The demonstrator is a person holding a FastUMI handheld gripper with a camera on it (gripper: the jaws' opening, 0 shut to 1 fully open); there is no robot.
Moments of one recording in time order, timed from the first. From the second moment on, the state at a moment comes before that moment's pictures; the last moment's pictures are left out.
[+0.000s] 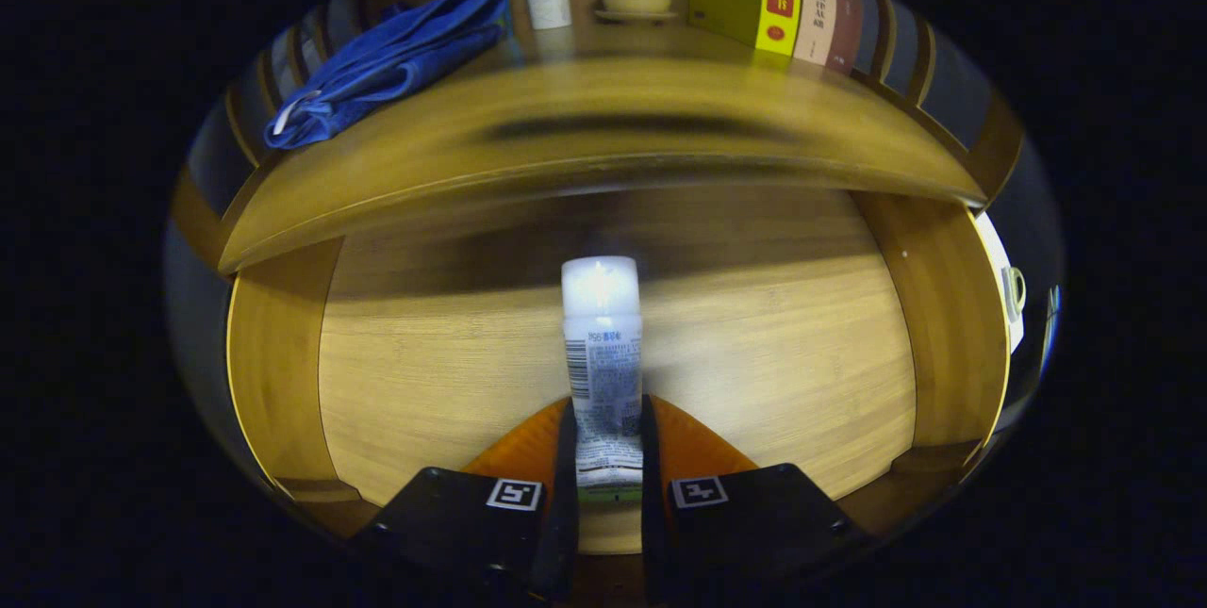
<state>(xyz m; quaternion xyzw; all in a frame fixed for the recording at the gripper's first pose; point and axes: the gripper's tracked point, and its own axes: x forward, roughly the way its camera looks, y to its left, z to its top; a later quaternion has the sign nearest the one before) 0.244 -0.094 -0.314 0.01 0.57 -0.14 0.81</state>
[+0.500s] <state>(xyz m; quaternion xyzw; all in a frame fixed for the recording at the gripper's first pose) 0.242 -0.085 -0.190 -0.05 0.39 -0.16 0.90</state>
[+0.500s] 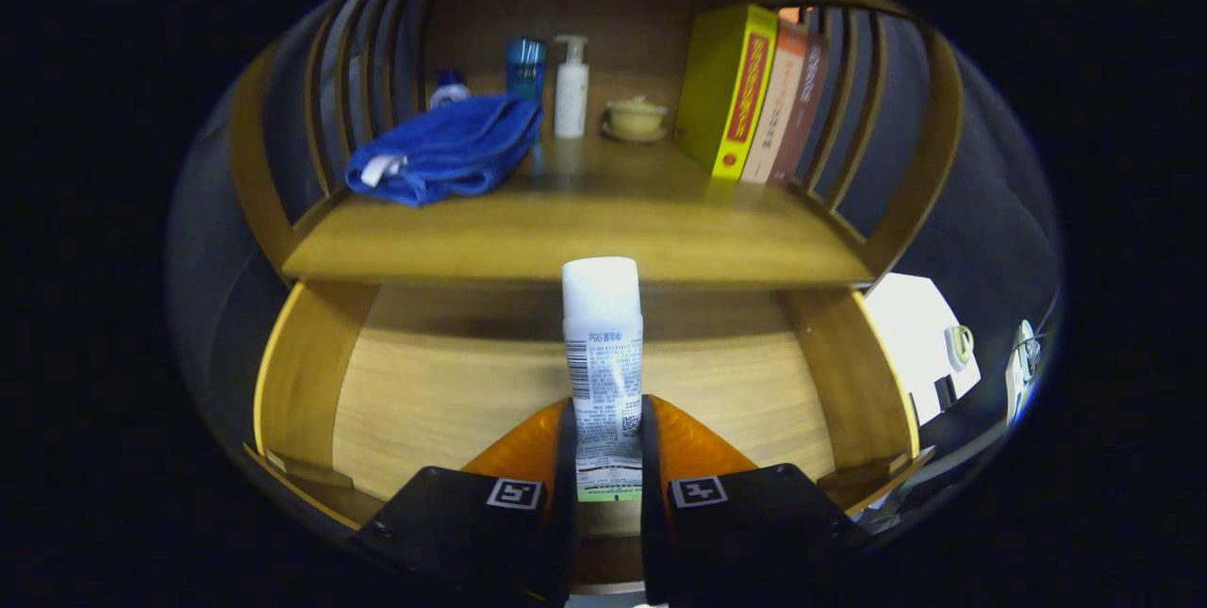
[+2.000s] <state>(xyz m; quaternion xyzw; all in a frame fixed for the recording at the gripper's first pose) 0.427 -0.117 -0.213 -0.02 0.42 -0.08 0.90</state>
